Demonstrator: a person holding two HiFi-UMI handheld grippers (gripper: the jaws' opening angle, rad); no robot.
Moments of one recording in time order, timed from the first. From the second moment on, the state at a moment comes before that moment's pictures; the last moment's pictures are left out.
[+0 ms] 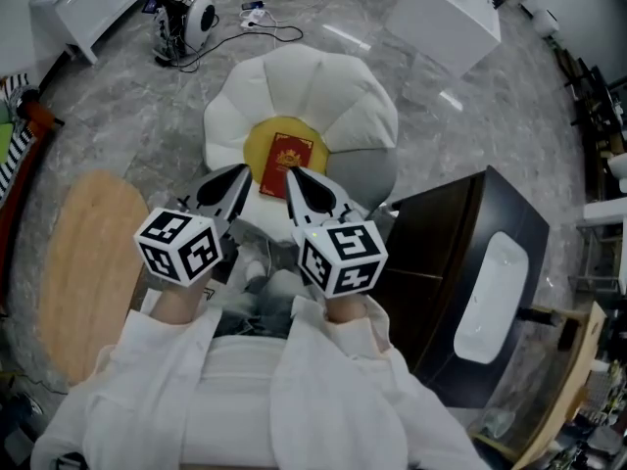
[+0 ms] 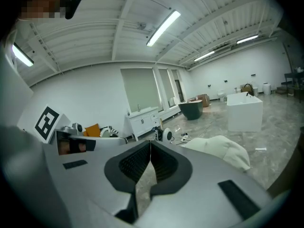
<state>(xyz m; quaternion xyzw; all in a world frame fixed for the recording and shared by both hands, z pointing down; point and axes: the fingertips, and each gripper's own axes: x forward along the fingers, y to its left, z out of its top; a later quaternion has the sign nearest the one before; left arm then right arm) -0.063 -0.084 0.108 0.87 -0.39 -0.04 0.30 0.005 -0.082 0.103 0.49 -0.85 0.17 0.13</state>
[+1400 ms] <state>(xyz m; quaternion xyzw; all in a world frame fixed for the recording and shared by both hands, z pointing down) 0.022 -0.174 0.317 0.82 -0.41 0.02 0.40 0.080 -0.181 0.312 0.45 -0.82 0.29 0.19</state>
